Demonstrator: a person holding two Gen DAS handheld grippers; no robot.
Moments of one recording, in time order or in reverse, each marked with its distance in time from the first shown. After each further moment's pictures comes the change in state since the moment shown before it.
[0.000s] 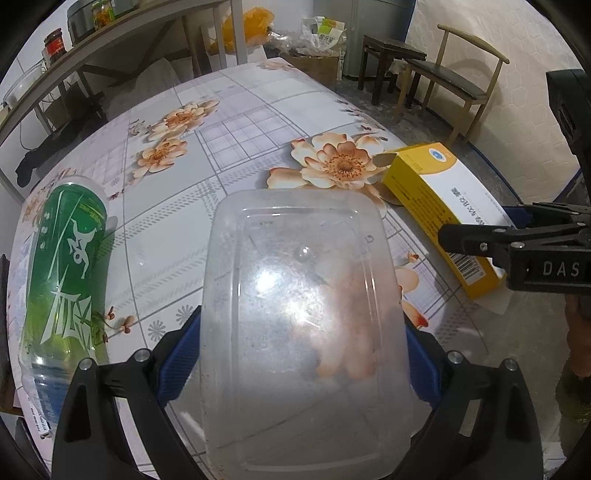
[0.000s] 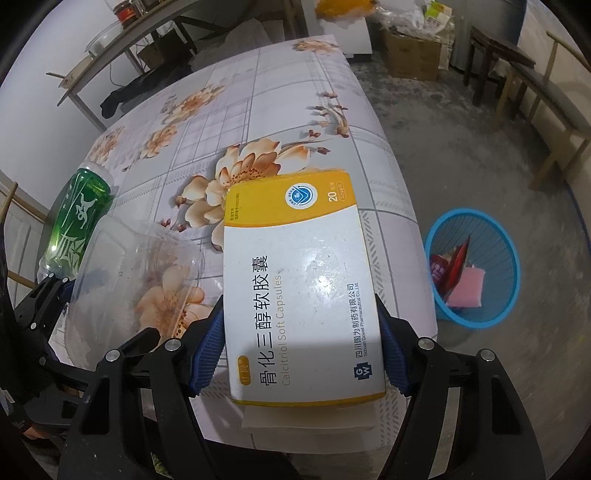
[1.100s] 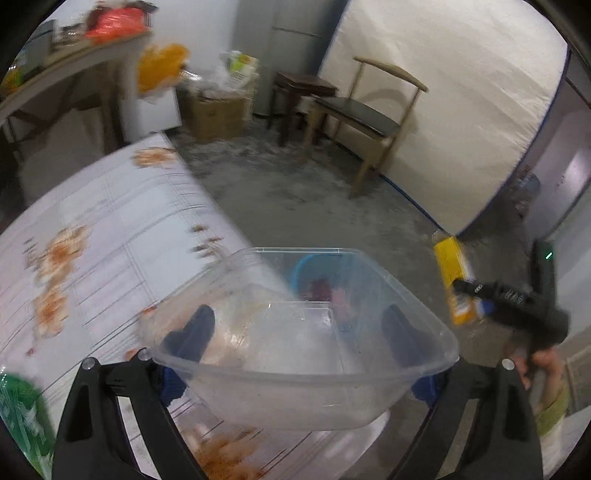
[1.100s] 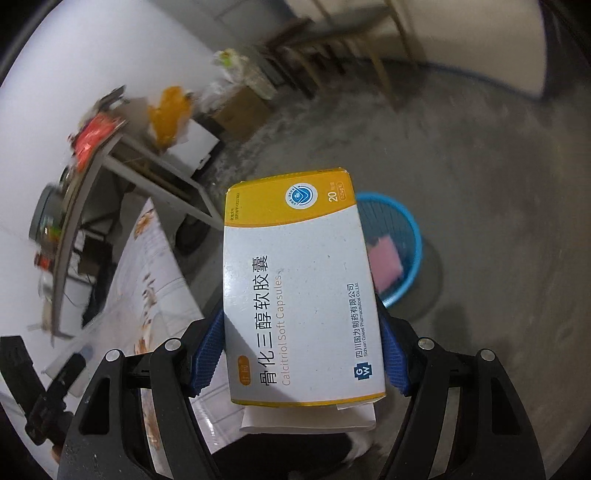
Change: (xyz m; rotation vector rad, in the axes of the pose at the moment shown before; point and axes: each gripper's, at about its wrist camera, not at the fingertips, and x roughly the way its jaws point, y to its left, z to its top) left arm -0.020 -0.100 0.144 0.117 -0.098 -0.355; right arm -0.079 -0.254 -0.079 0.795 -0.270 0.059
